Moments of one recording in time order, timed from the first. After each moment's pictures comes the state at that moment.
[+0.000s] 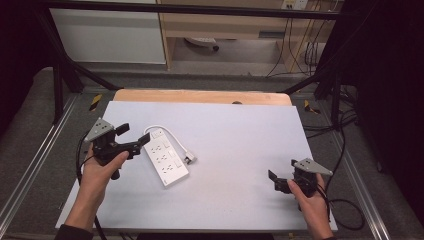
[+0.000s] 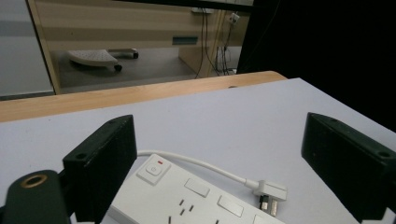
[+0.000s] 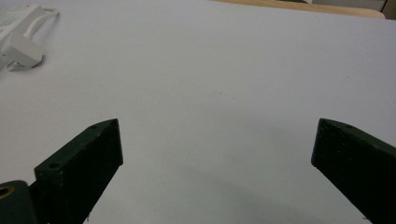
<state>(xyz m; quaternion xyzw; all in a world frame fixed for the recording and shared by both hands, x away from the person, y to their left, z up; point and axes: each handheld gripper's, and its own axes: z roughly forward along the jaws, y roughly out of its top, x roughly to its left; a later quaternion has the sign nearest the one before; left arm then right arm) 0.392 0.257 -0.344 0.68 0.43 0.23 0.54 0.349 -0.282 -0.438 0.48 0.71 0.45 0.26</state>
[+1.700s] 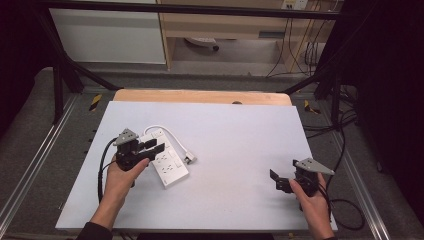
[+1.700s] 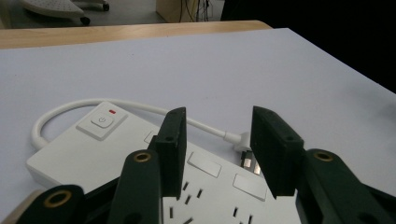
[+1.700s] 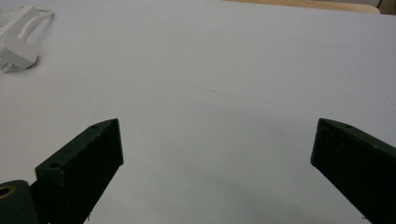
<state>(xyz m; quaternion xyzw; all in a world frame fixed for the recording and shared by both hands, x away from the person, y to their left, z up) 0.405 0.226 -0.393 0.73 0.43 0.16 0.51 0.350 -0.286 -0.438 0.49 0.71 0.44 0.25</state>
